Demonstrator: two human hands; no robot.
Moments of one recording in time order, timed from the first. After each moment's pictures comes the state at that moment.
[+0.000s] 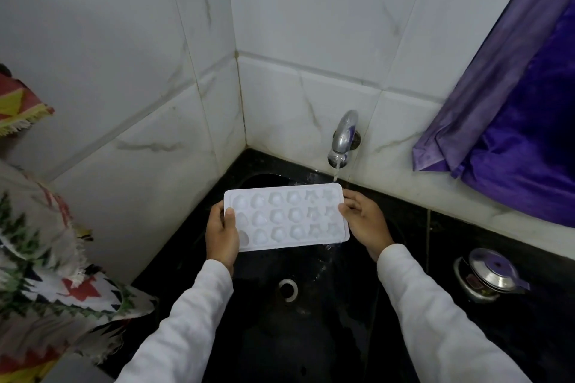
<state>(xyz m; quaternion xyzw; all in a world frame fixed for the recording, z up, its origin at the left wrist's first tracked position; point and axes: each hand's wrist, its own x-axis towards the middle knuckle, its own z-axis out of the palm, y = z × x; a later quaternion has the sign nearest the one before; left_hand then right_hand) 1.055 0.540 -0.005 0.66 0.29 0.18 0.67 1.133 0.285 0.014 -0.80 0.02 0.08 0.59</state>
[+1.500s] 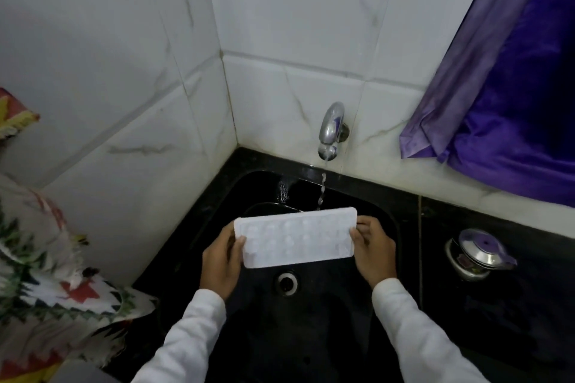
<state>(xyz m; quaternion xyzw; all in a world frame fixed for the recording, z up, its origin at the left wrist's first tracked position) 1.005 0.544 -0.031 0.85 0.11 0.15 0.48 1.063 0.267 -0.014 -0.85 0.10 -0.06 0.52</state>
